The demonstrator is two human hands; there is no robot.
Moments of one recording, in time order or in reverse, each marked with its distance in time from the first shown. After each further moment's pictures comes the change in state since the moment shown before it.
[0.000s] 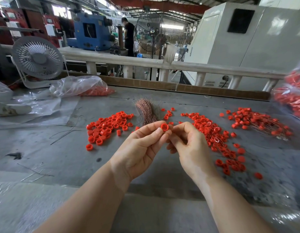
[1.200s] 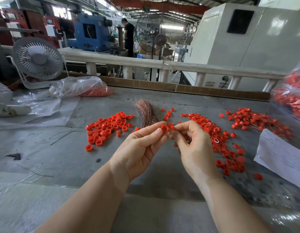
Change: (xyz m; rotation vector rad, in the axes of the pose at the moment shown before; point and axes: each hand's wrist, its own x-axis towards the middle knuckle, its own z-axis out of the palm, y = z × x) left_hand 0.001 0.001 0.000 0.058 0.048 -0.012; right_hand 0.002 0.004 -0.003 -0.092 0.098 -0.060
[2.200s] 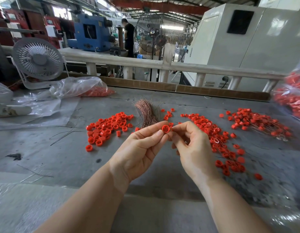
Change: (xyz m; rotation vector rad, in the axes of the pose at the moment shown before) left_hand -0.003 0.001 0.003 -0.029 -0.044 -0.007; right_hand -0.001 -0.002 -0.001 0.005 -0.046 -0.035
